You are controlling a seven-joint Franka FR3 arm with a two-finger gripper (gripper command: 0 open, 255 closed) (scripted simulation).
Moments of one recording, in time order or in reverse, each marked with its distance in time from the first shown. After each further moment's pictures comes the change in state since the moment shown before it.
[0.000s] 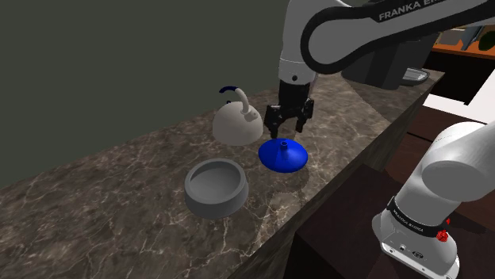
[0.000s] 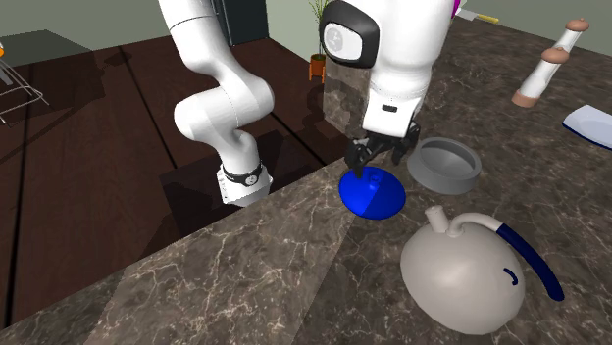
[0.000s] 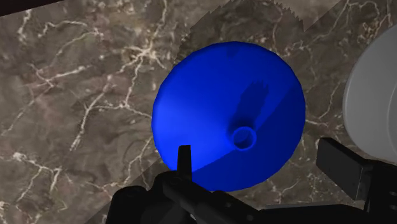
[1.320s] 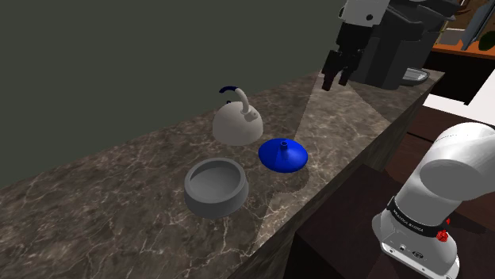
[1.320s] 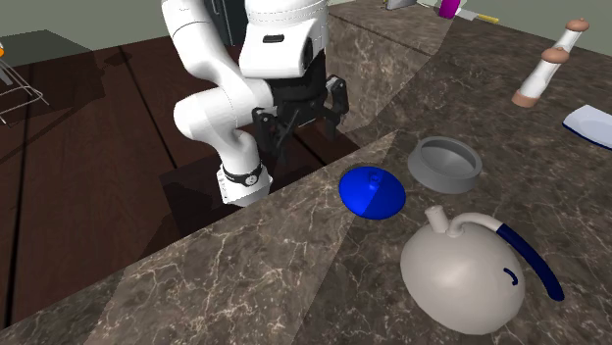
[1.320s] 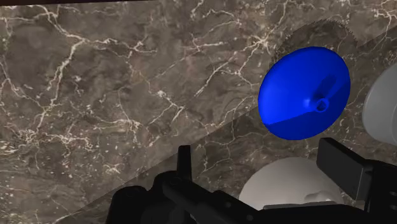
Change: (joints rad) arm -0.042 -0.290 -0.369 0.043 -0.170 -0.283 -0.457
